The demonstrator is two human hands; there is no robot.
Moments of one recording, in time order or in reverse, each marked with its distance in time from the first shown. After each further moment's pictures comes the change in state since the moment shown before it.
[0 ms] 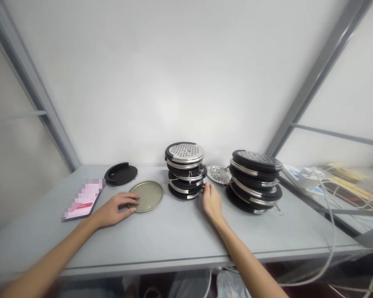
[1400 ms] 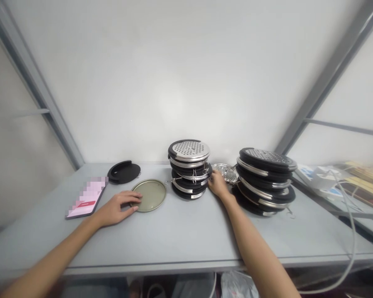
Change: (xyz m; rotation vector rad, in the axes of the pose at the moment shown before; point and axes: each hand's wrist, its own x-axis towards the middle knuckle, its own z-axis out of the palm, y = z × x) left_hand 0.001 0.004 -0.001 0.006 0.006 0.001; right_hand 0.091 0.034 0.004 -0.276 -0.156 -0.527
